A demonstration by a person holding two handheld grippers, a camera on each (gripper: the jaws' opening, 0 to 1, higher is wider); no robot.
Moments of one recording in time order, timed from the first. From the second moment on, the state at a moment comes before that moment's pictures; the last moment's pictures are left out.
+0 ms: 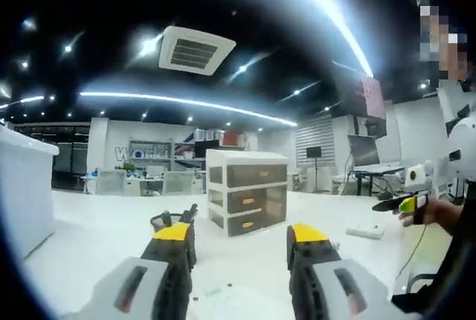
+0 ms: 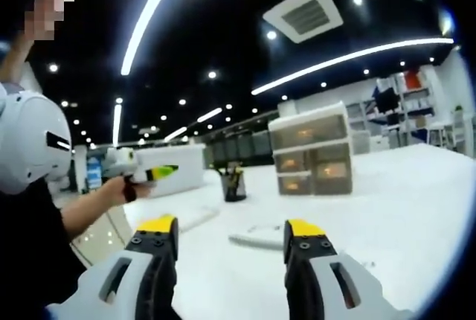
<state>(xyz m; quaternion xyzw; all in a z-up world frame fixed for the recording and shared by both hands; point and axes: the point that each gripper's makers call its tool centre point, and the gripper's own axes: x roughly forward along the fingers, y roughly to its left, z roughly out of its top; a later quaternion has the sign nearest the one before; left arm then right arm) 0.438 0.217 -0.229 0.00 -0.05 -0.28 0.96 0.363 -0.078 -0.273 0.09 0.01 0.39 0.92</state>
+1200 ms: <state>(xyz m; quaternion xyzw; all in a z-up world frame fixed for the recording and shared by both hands) 0.384 0.237 -0.285 -0.03 0.03 -0.27 0.96 0.391 -0.121 -0.281 0.01 0.06 0.32 0.95</state>
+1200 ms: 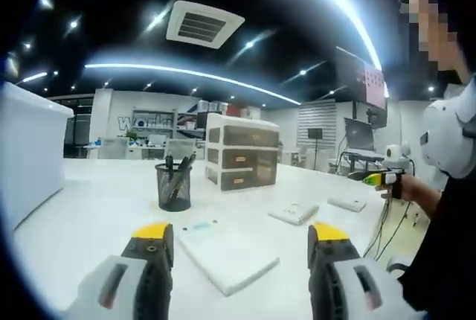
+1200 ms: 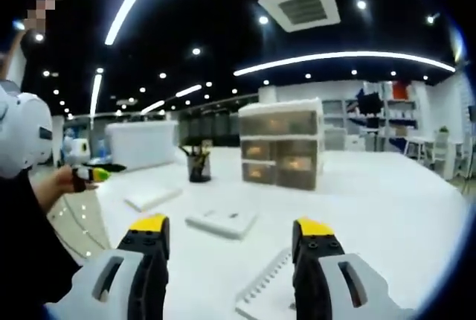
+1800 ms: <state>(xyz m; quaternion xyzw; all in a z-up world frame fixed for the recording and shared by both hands) 0.382 0.236 -0.287 -0.02 0.03 -0.28 0.96 0.419 -0.118 -0.272 -0.19 0.08 0.31 0.93</state>
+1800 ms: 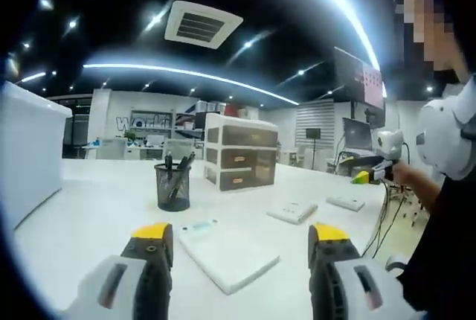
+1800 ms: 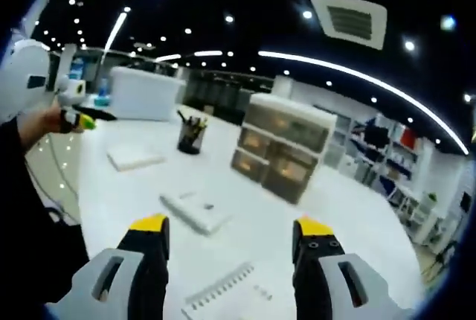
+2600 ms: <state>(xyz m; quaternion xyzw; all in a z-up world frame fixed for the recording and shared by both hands) 0.370 0.231 -0.283 -0.01 0.04 -0.28 0.96 0.466 -0.092 -0.253 -0.42 0.04 0.29 0.86</state>
